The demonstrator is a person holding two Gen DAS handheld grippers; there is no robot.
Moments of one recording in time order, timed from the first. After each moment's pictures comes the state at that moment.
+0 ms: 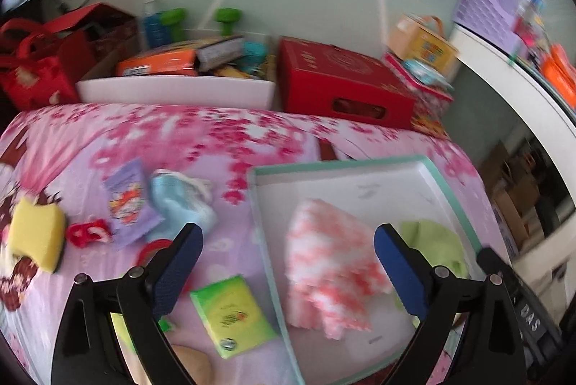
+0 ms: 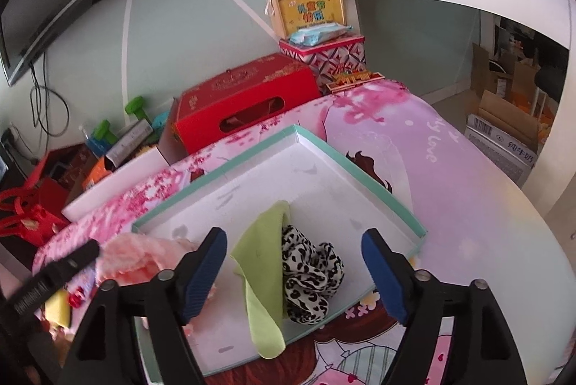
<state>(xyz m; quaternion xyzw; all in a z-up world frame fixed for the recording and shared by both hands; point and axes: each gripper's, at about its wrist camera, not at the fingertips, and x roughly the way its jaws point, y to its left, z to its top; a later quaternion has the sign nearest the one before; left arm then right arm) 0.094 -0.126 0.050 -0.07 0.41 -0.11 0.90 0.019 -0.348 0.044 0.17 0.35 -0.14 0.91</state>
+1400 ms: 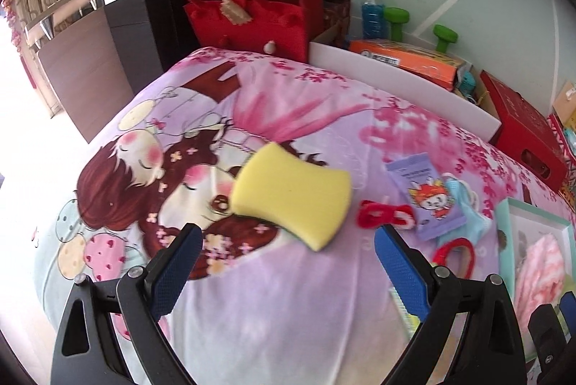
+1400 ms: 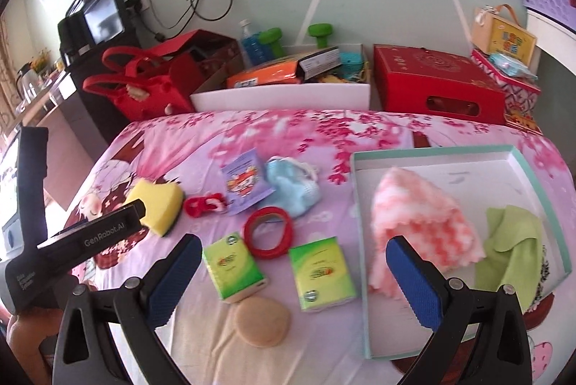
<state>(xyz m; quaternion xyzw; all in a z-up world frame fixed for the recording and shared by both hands) 0.050 0.084 0.027 -0.12 0.43 0.20 0.87 0.043 -0.118 0.053 0.02 0.40 0.11 0.91</state>
